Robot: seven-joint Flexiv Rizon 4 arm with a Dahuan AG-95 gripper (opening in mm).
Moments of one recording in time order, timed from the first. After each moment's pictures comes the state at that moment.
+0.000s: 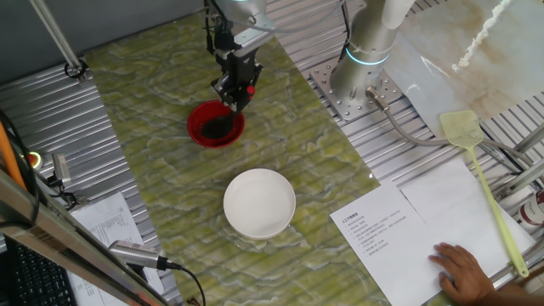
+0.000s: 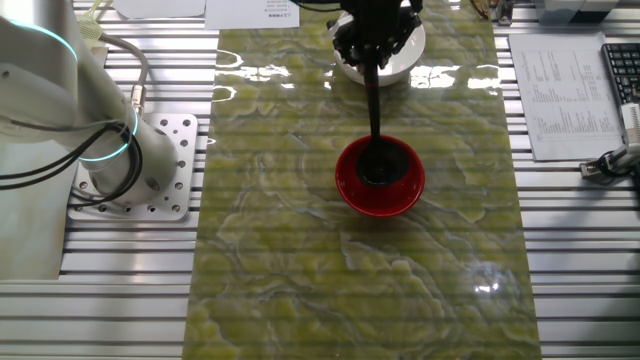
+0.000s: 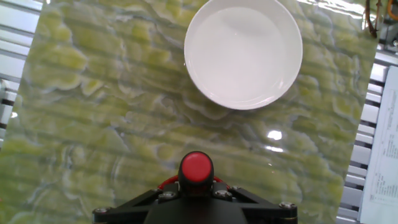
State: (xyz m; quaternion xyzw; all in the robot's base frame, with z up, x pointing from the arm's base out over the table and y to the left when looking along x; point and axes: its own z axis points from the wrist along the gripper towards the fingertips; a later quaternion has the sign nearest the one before) arm 0.437 0.060 0.248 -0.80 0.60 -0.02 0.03
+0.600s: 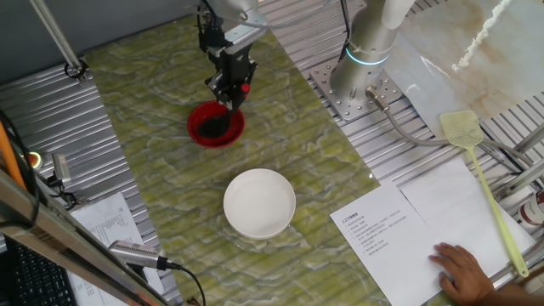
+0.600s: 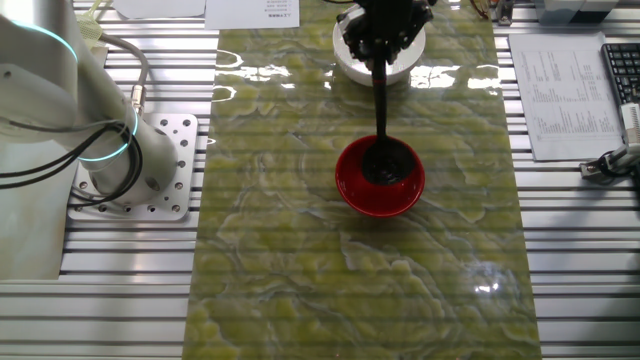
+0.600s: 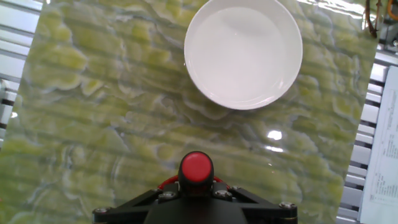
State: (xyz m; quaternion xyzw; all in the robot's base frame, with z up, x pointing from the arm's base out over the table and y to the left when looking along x) arm 0.452 0.055 0.256 -0.80 0.60 -0.01 0.03
